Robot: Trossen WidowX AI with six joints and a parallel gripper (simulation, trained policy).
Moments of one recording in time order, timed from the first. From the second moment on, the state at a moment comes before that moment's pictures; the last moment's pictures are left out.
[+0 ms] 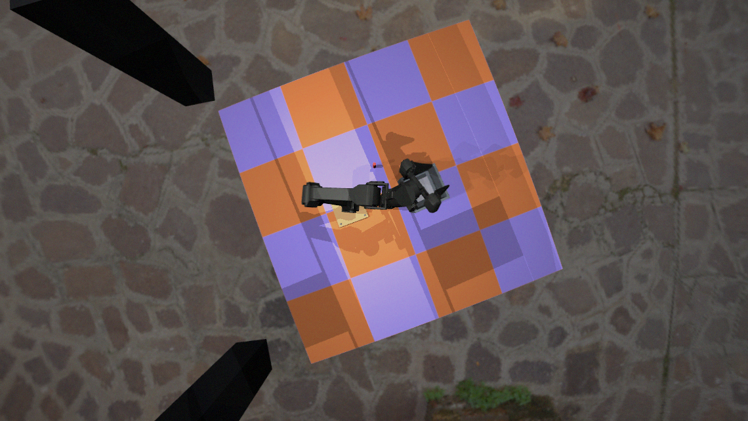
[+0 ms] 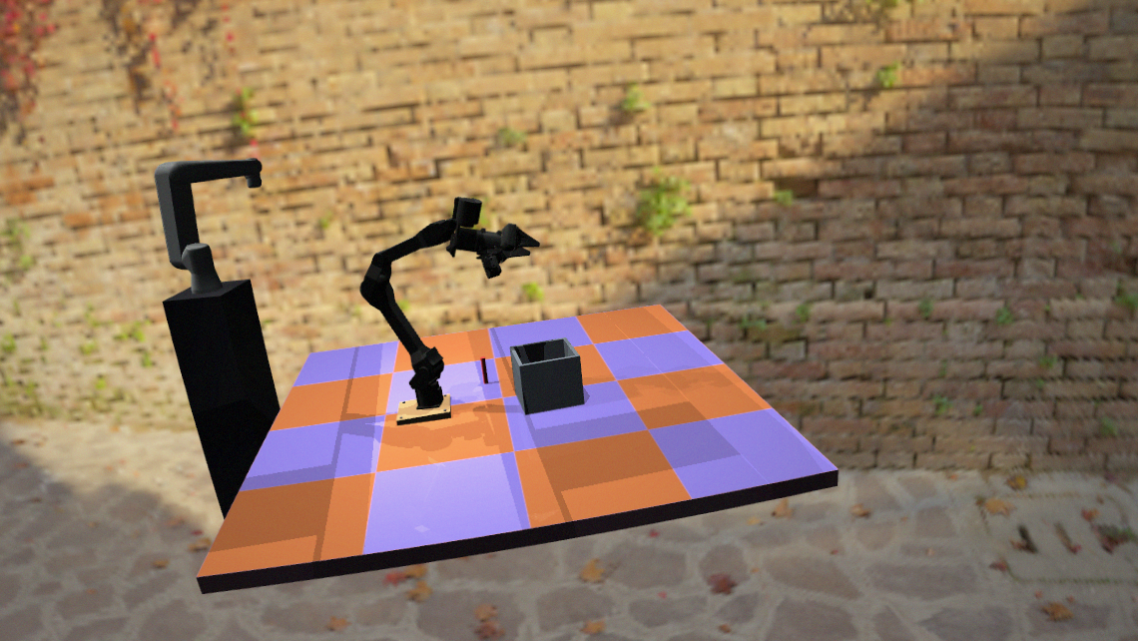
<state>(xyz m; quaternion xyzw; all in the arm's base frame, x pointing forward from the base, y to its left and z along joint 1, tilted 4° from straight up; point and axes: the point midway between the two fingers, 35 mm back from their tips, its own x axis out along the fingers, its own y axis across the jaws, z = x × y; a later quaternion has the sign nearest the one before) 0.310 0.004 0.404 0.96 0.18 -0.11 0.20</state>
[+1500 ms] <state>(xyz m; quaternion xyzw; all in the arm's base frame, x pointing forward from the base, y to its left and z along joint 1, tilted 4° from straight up) 0.195 0.148 0.226 0.72 0.52 -0.30 0.35</state>
